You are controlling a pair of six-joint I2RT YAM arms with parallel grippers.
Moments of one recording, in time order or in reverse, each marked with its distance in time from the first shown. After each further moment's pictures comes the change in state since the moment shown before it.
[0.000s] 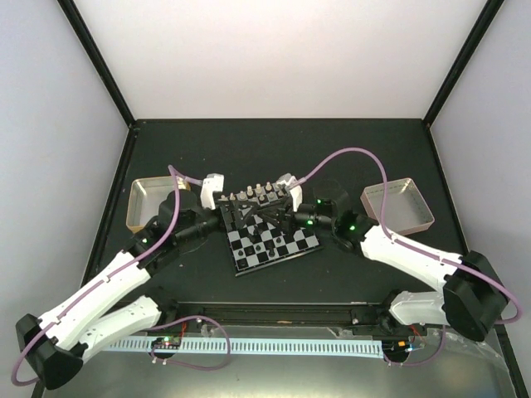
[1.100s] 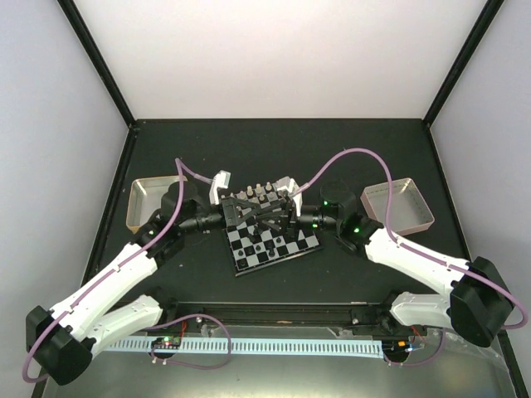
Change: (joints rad) left arm 0.098 0.096 -0.016 0.150 0.370 -0.205; right arm 0.000 -0.061 -0.016 0.103 -0.200 -0.129
